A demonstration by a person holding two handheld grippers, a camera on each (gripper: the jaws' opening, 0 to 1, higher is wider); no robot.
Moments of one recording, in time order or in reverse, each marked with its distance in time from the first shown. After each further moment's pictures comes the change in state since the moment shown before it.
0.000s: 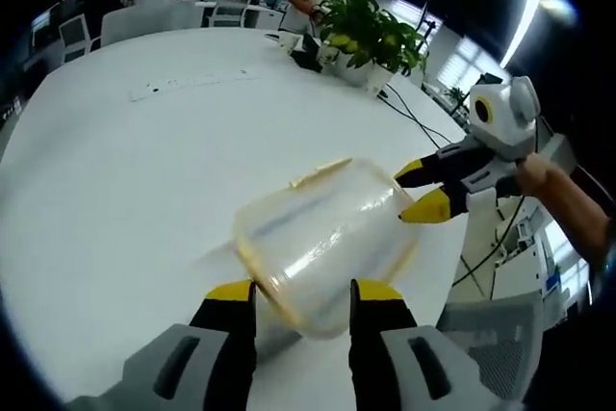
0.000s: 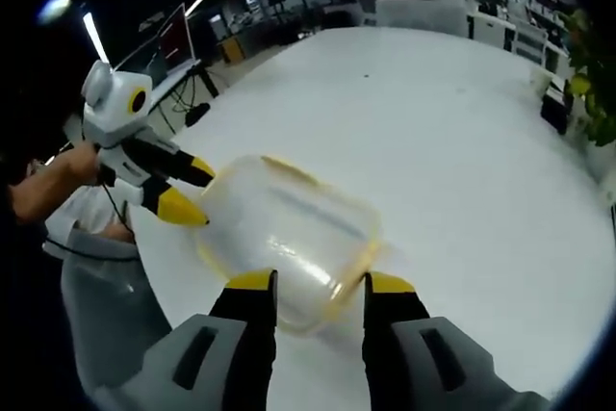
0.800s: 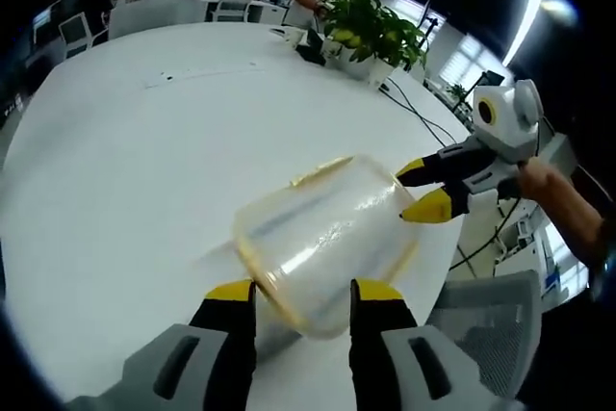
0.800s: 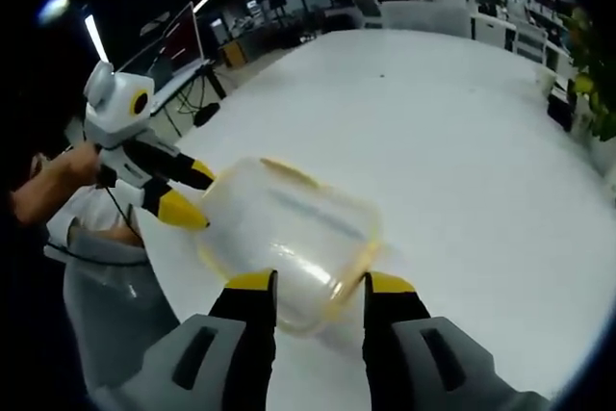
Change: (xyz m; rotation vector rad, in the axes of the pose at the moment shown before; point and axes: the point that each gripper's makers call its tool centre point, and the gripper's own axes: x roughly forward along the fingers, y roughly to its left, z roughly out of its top) left arm -0.029 0.010 -0.031 -0.011 0.019 0.008; right arm 0.008 0.042 -0.006 0.008 -0.016 0.011
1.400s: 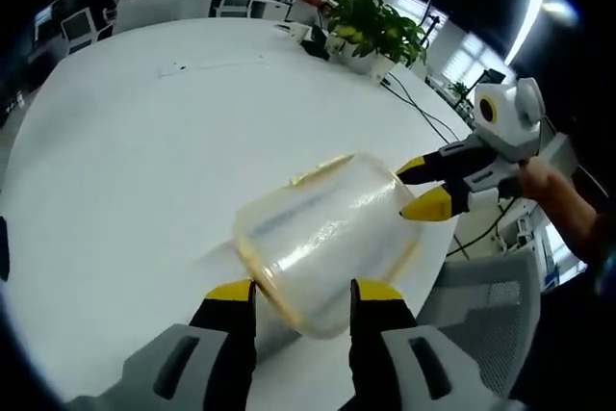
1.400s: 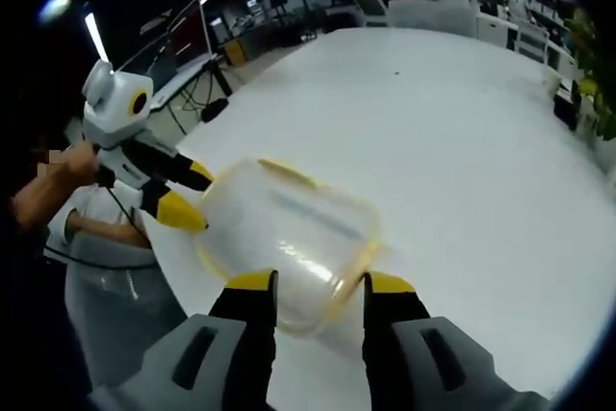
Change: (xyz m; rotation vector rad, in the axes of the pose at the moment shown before) left arm -0.023 0.009 -0.027 -0.008 0.020 0.008; right arm 0.007 0.033 -0.007 0.001 0.004 0.001
